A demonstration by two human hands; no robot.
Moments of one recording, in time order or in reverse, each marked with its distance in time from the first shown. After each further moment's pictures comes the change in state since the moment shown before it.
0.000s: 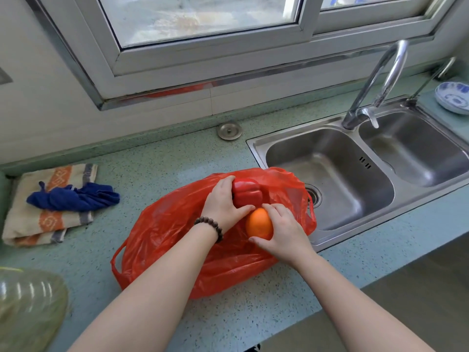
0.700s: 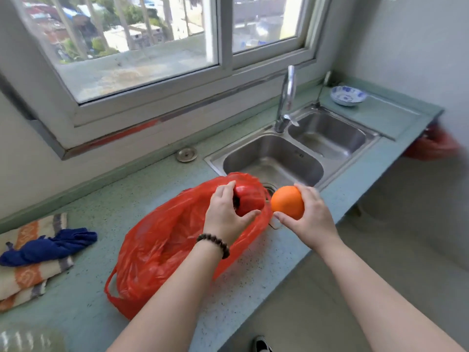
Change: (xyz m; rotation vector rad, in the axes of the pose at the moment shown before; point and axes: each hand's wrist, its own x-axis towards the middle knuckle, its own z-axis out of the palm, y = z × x) left_hand -0.085 0.088 -0.028 -0.101 -0.011 0.298; right_hand -0.124 -0.011 -0.085 0.130 0.513 0.342
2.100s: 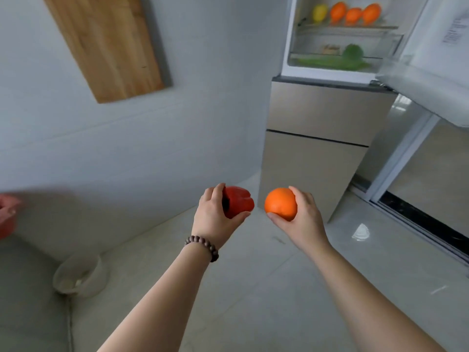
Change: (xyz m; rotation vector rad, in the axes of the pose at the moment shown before) left_hand -0.328 0.648 0.488 -0.281 -0.966 1.037; right_hand -0.482 0.442 -0.479 -0.219 1.119 1.062
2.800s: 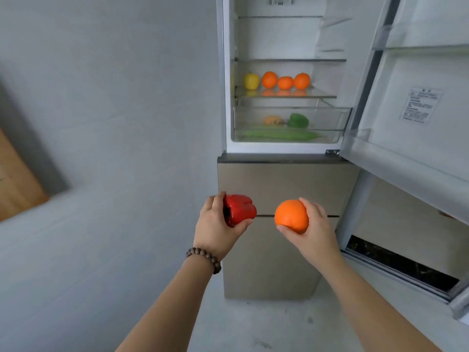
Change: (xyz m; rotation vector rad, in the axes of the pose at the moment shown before) left_hand 0.426 0.078 0.112 -0.194 -0.114 0.310; right_hand 0.369 0.064 -0.020 -0.098 0.317 0.148
